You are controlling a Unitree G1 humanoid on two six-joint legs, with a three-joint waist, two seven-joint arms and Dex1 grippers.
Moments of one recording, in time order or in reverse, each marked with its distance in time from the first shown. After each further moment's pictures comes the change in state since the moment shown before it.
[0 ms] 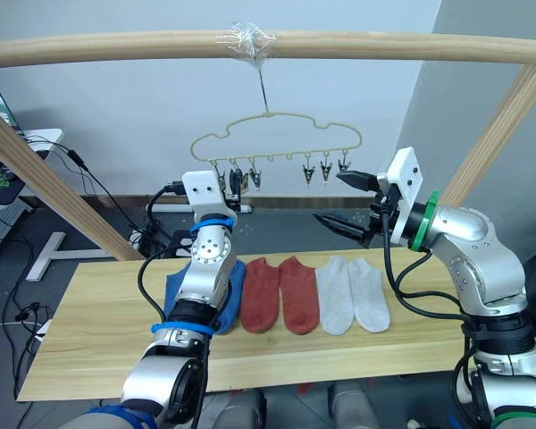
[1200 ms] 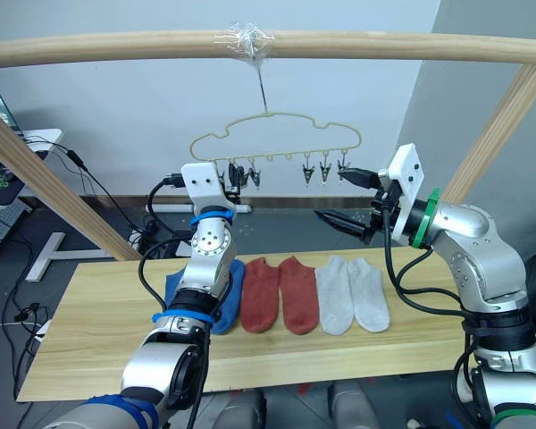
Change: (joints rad) left arm -0.056 0.009 0.017 0.084 -0.006 -0.048 -0.005; right arm -0.010 -0.003 0.000 0.019 0.000 0.001 -0.002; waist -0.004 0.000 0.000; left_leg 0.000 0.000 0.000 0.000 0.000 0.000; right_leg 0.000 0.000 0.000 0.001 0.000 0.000
